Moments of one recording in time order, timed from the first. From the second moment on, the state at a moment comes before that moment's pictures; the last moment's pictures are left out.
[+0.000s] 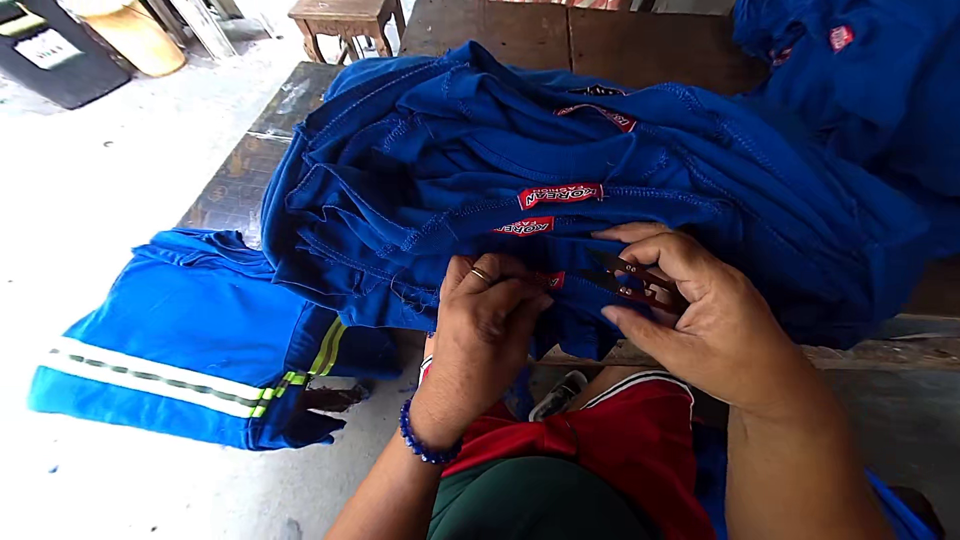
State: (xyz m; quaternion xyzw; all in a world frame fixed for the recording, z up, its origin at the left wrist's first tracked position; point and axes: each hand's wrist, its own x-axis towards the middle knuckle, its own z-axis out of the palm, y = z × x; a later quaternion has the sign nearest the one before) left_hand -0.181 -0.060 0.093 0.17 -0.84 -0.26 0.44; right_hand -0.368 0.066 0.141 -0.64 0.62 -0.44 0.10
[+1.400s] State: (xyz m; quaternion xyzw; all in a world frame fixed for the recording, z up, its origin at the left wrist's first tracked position) left_hand -0.176 -0.053 0.083 0.12 -0.79 -0.34 0.50; right_hand -0.308 0.070 0.119 -0.52 0.75 -0.39 -0.09
